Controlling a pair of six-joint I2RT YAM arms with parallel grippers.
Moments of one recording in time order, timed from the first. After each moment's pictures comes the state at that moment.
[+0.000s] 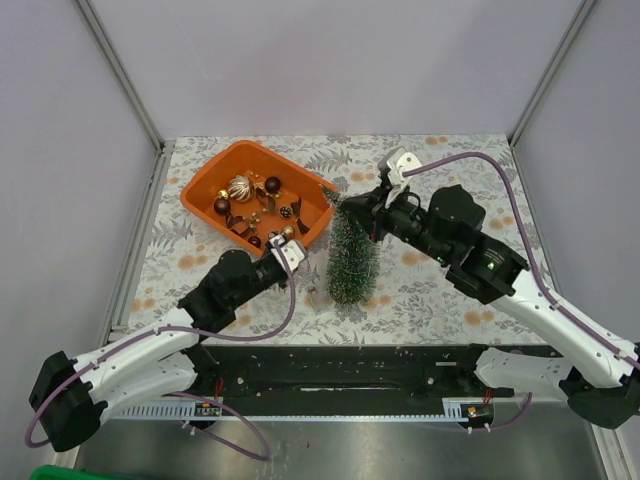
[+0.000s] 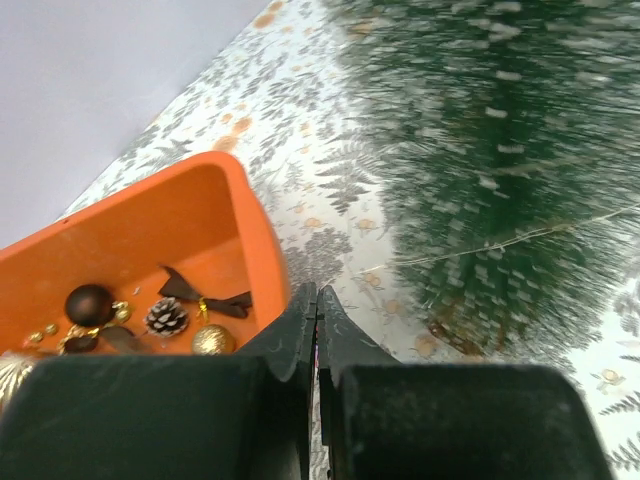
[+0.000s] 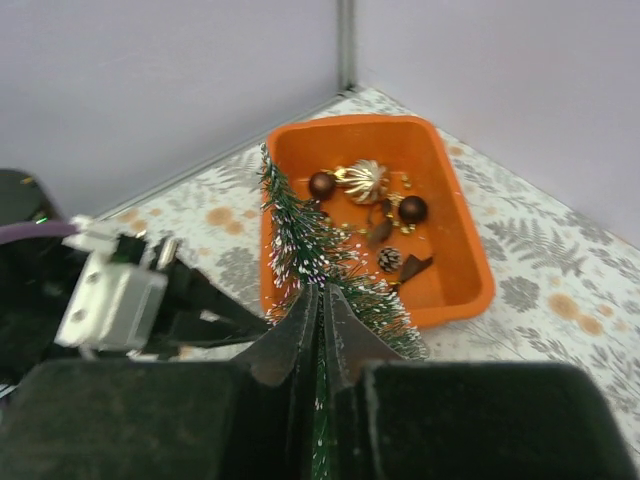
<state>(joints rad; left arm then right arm) -0.80 0.85 0.49 0.22 0.08 0.32 0.88 1.06 1.25 -0.21 0.03 0.04</state>
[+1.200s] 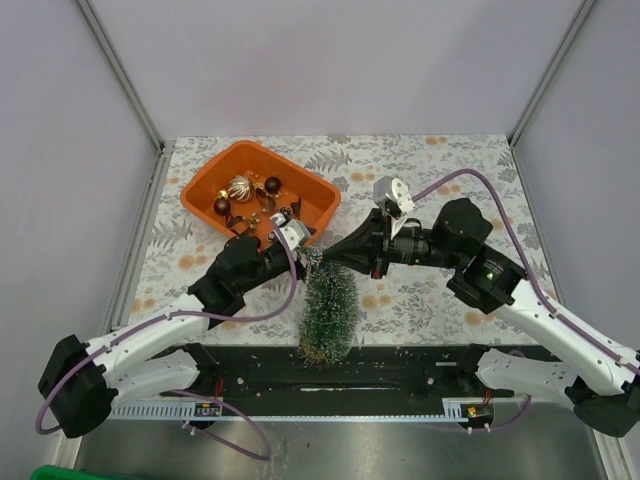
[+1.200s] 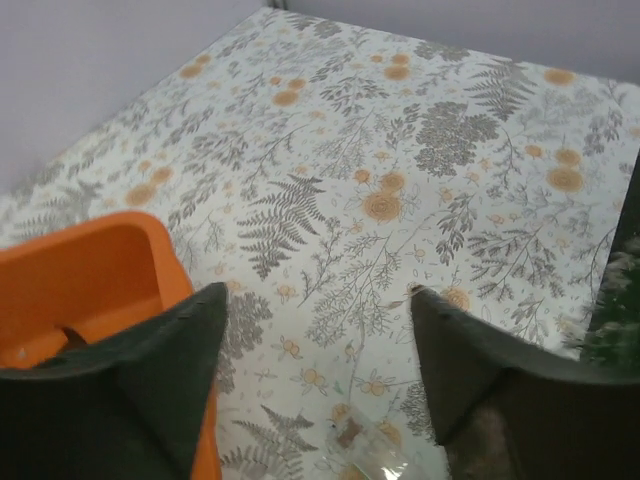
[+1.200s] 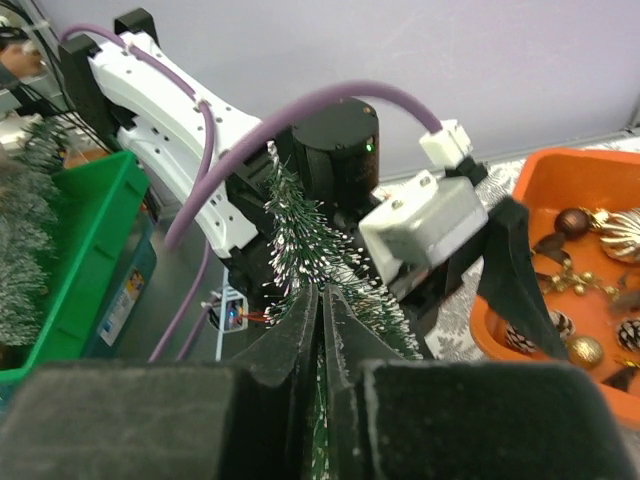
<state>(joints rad) -0.79 1.00 0.60 0.33 0.23 0.11 0.87 1.00 1.12 -0.02 -0.60 0.22</state>
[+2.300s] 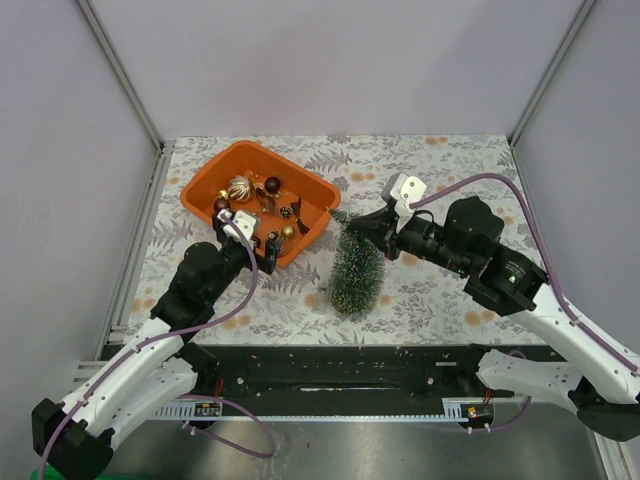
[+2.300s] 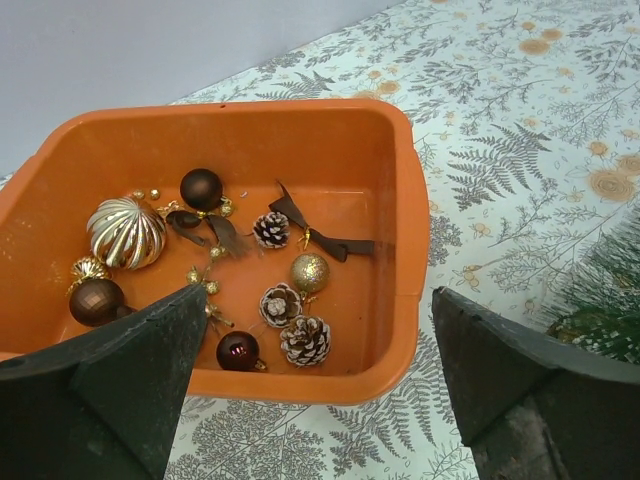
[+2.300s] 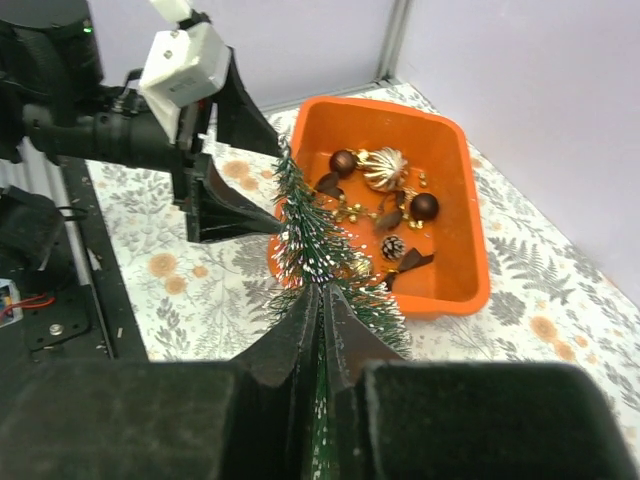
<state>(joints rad) -0.56 0.69 0.53 0.04 -0.06 0.12 0.87 0.94 1.19 -0.30 -0.18 -0.13</state>
